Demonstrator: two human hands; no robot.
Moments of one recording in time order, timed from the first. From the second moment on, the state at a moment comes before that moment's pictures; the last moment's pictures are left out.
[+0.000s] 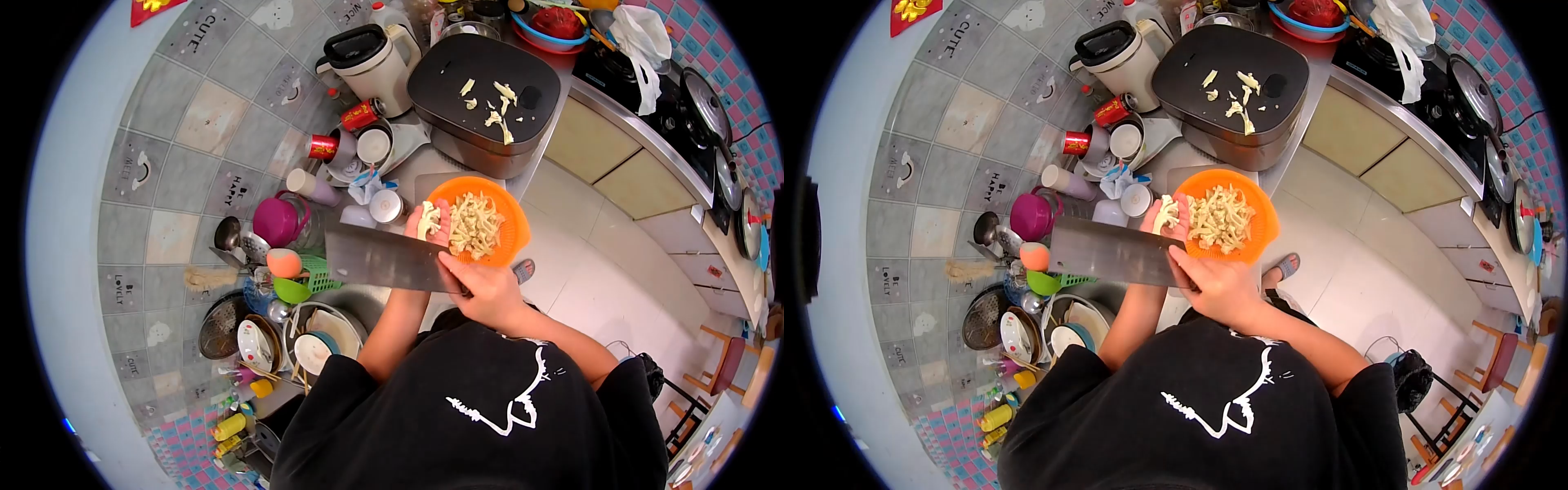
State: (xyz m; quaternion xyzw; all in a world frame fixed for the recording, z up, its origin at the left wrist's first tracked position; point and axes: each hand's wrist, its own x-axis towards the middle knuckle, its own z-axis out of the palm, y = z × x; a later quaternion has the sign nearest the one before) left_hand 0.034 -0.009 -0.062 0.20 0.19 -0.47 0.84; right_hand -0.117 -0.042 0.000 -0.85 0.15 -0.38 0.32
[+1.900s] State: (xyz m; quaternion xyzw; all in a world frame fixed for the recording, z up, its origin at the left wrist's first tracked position) left_hand 0.001 -0.010 -0.058 0.48 0.10 -0.24 0.84; right_hand -0.110 -0.043 -0.004 -0.86 0.28 -0.17 0.39
